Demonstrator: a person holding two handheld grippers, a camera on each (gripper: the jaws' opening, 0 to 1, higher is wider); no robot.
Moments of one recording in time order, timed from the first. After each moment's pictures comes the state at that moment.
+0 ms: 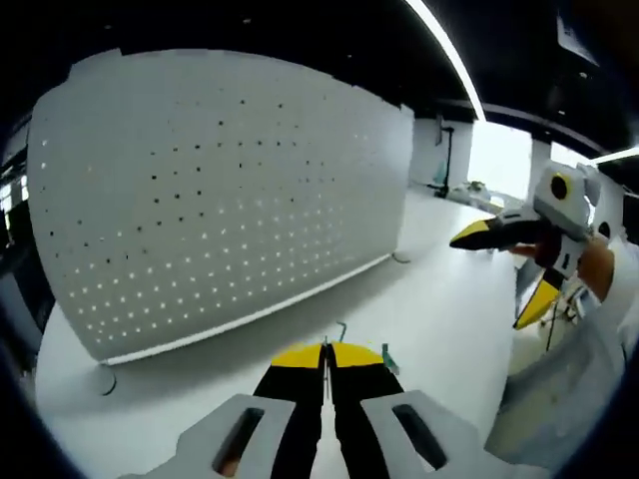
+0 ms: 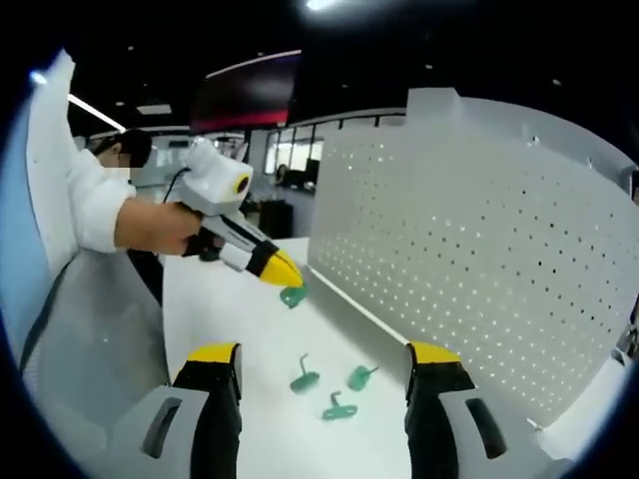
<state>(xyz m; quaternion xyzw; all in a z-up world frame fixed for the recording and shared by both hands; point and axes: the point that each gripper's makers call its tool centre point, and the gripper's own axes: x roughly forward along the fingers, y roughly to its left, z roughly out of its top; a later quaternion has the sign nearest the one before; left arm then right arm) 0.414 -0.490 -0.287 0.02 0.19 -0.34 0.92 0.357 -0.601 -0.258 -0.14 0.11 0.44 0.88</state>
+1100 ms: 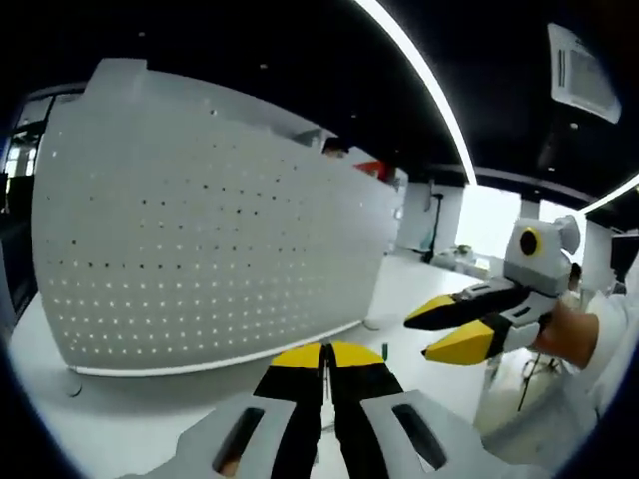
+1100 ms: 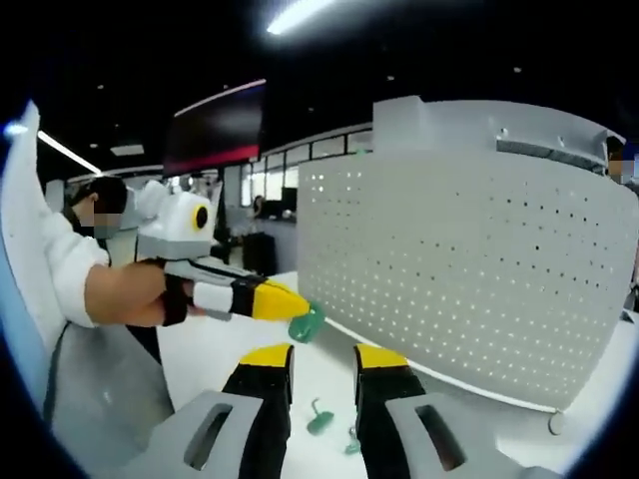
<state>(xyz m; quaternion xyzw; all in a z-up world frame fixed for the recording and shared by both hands) 0.397 -0.526 -0.231 -0.08 0.09 -0.36 0.93 0.366 -0.579 -0.224 -0.05 0.08 0.40 0.91</state>
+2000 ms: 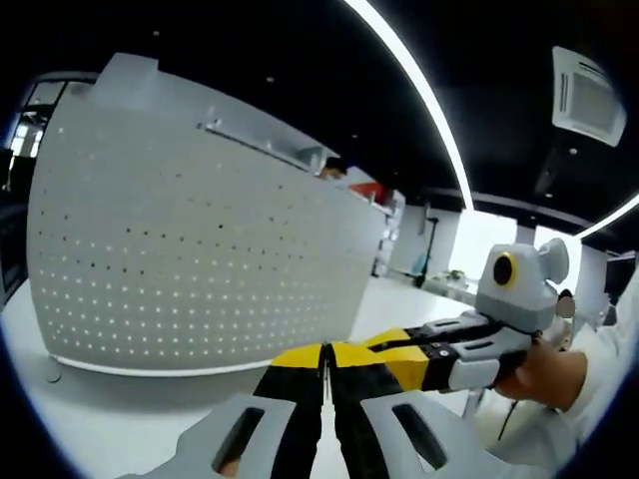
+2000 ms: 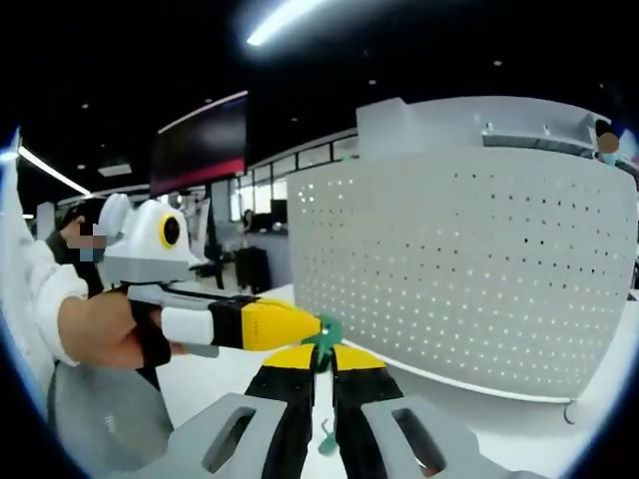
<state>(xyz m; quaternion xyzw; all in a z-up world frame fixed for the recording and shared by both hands) 0.387 -0.547 -0.213 -0.12 0.07 -0.37 0.92 0.379 -0.562 -0.220 -0.02 0.08 0.38 0.92</state>
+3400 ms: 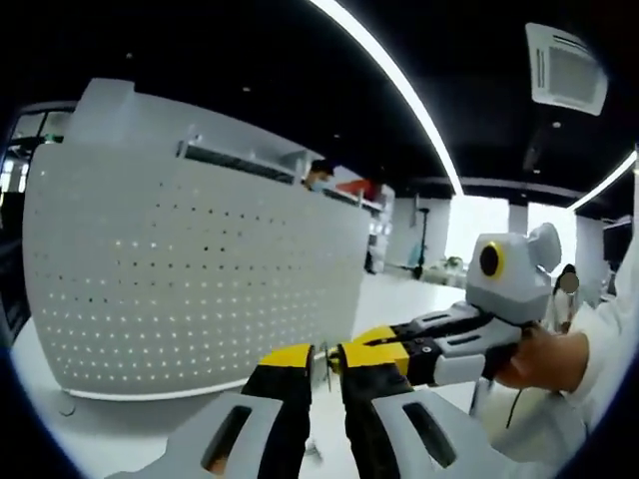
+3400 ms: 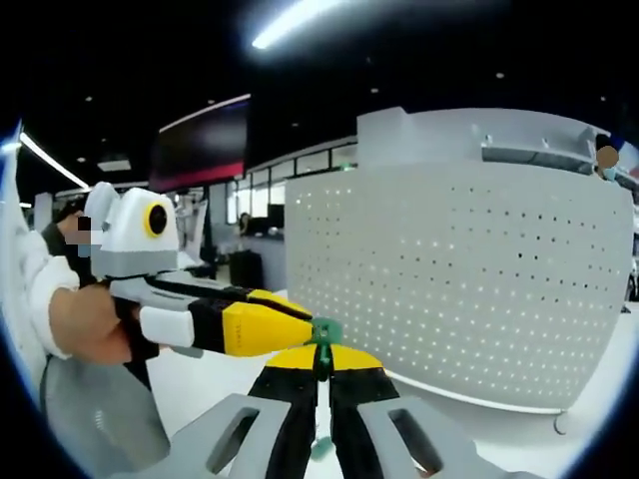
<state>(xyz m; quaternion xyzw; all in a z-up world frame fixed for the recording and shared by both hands) 0.378 -0.551 -0.198 -0.07 0.05 -0.38 0.92 0.382 -0.567 -0.212 -0.03 0.06 0.37 0.93</state>
